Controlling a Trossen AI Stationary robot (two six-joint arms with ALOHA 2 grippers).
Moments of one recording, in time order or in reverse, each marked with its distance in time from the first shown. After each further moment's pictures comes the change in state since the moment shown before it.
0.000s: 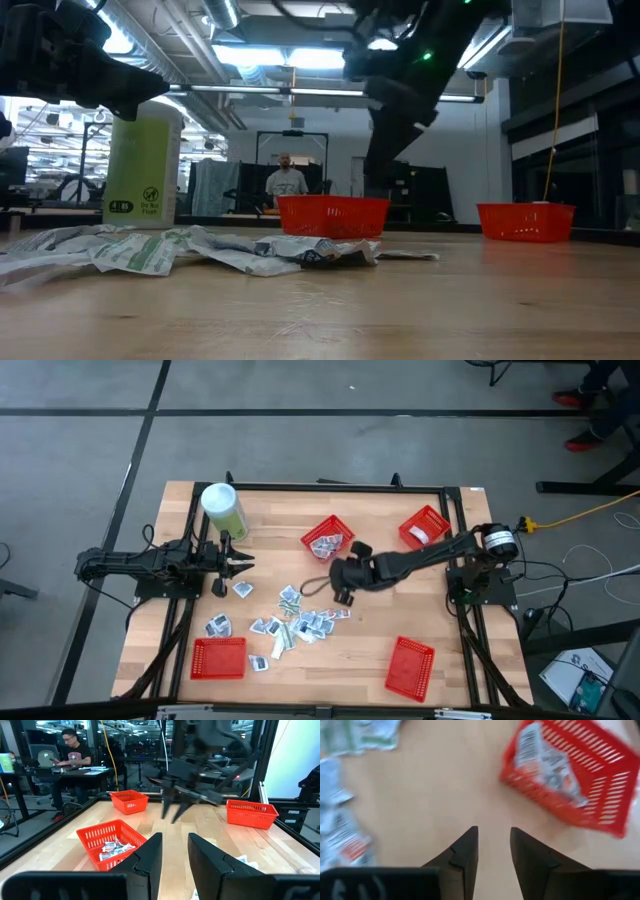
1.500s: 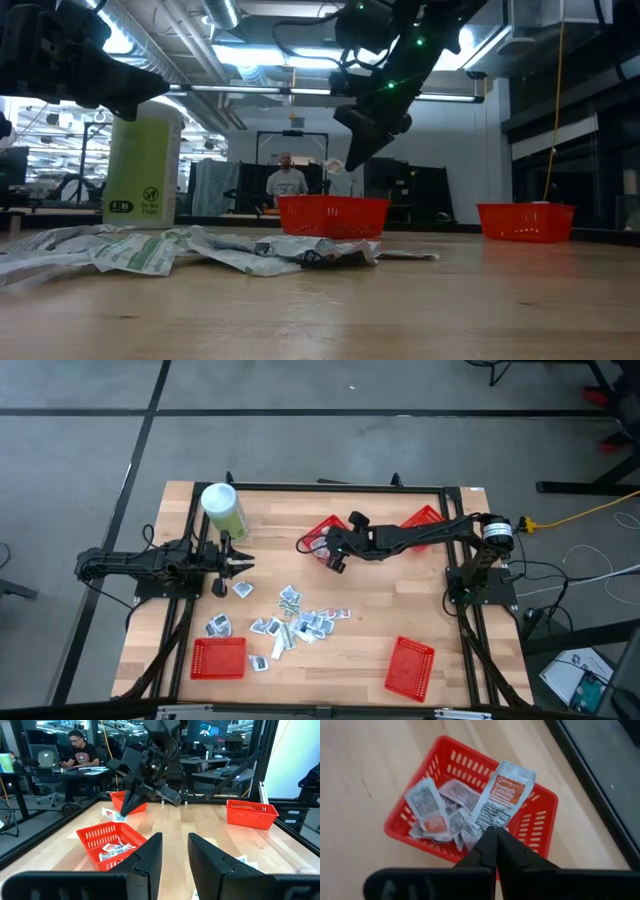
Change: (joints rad) left arm 0.000 0.000 0.000 0.000 0.000 0.000; right arm -0.241 0.000 0.001 0.160 0.037 -0.192
